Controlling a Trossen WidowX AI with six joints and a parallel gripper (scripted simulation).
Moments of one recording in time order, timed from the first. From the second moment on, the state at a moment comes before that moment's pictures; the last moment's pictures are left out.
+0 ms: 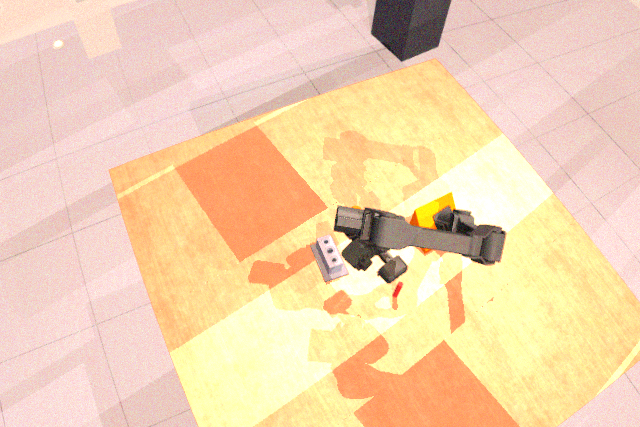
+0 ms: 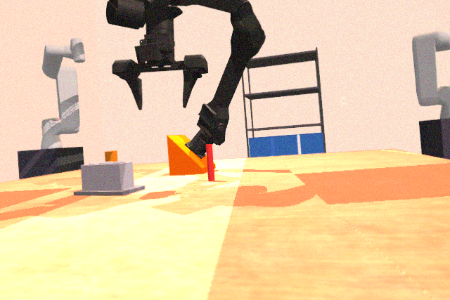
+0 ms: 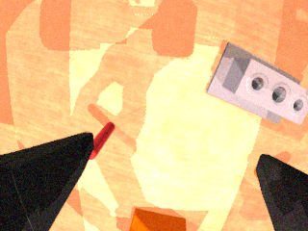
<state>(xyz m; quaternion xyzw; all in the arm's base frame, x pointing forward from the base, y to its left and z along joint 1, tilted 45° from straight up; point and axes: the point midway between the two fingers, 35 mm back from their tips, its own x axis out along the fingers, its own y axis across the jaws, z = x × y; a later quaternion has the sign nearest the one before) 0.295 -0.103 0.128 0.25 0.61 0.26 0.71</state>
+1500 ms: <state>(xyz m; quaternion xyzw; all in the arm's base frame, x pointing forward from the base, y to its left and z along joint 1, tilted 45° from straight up) 0.238 -0.013 0.140 0.61 0.66 -0.13 0.42</state>
